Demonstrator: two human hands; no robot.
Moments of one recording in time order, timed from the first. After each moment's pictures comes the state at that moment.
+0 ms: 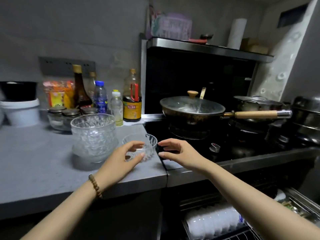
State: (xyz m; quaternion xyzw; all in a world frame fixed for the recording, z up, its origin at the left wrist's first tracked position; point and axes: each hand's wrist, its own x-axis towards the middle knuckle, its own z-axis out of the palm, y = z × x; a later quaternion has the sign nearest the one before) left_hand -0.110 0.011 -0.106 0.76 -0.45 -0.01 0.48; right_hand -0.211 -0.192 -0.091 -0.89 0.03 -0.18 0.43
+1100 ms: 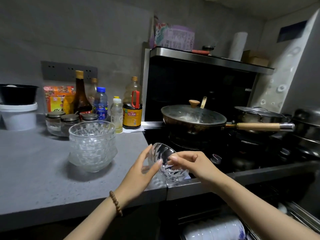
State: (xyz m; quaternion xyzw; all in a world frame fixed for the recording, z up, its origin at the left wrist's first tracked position) left_hand -0.126 -0.035 -0.125 0.66 -0.42 -0.11 0.61; right_hand -0.240 -0.195 -0.079 -0.79 0.04 -0.18 0.58
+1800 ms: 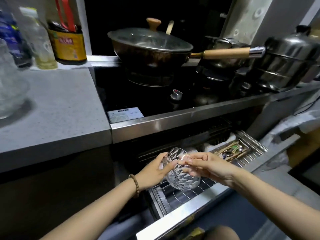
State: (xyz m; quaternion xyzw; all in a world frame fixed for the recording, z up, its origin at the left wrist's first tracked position) left_hand -0.229 -0.174 -0.284 0.66 -0.46 -0.40 0.45; right_hand -0.385 -0.307 -0.221 -0.64 0.27 0.02 0.72
